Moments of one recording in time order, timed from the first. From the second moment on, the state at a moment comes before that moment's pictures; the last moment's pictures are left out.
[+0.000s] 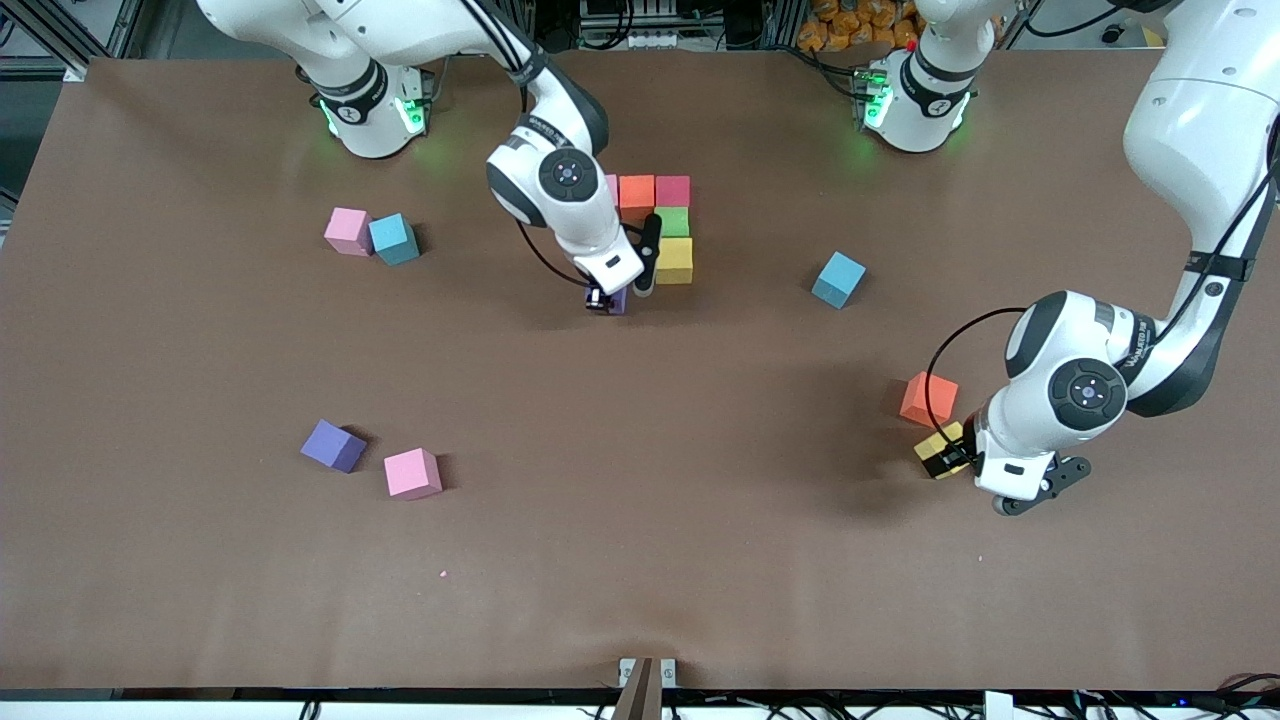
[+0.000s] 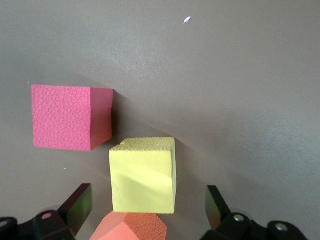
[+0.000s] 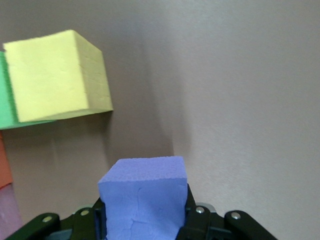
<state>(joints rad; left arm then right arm) 0.43 0.73 -0.67 -1.63 0.60 2.11 -0.94 0.60 0.46 0.27 -2.02 -0.06 2.48 -0.52</state>
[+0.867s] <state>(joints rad) 0.43 0.79 -0.64 -1.63 0.60 2.15 -0.94 0.64 0.46 0.30 -2.06 -0.06 2.50 -0.47</state>
